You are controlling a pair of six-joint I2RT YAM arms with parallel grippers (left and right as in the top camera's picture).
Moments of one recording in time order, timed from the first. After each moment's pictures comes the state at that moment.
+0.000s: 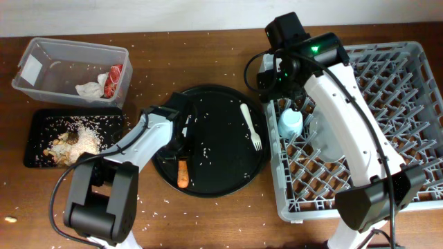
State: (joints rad) left arm -0.33 1.86 1.18 -0.89 0.04 -0.31; right arm 0.35 1.89 2.02 -1.41 0.13 0.24
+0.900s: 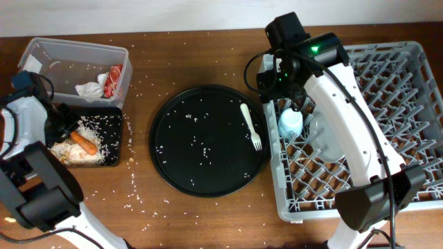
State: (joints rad) left arm 0.48 2.05 1.59 -0.96 -0.03 -0.37; right arm 0.35 1.89 2.02 -1.42 0.13 0.24
